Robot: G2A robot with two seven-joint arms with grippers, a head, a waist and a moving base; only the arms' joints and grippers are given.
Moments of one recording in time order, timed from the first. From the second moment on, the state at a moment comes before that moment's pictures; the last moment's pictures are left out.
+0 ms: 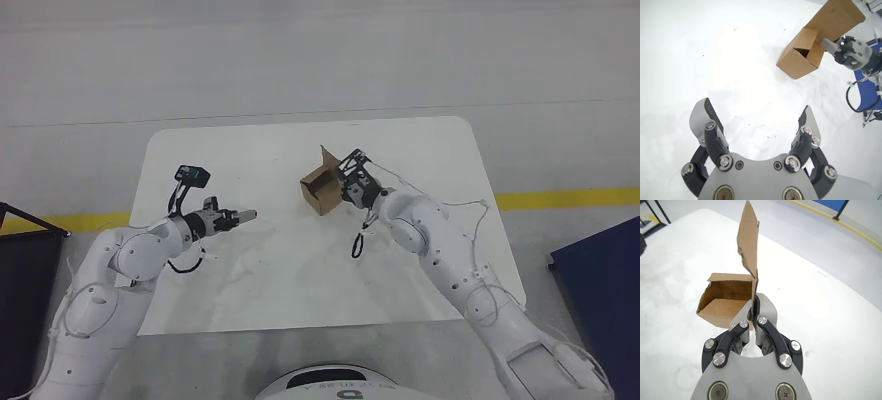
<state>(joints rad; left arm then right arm) 1.48 -0.97 -1.43 -1.77 0.57 -0.14 -0.84 -1.14 -1.25 0.98 -1.42 -1.23 -0.22 0.40</state>
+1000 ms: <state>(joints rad) 1.44 -0.97 -1.39 -1.73 0.57 -0.15 -0.87 -1.12 -1.27 0.91 -1.51 -1.34 -0.28 0.34</state>
